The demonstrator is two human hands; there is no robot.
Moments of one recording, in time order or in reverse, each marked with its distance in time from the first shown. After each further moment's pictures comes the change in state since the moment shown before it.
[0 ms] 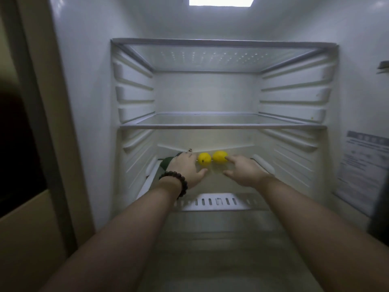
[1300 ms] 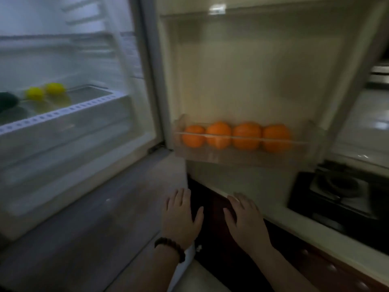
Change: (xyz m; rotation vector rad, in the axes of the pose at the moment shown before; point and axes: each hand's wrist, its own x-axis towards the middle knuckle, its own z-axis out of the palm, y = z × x) left_hand -0.487 0.194 0.047 -0.366 -0.382 0.566; right_hand -0.649 -0.052 0.108 -0.113 0.378 0.835
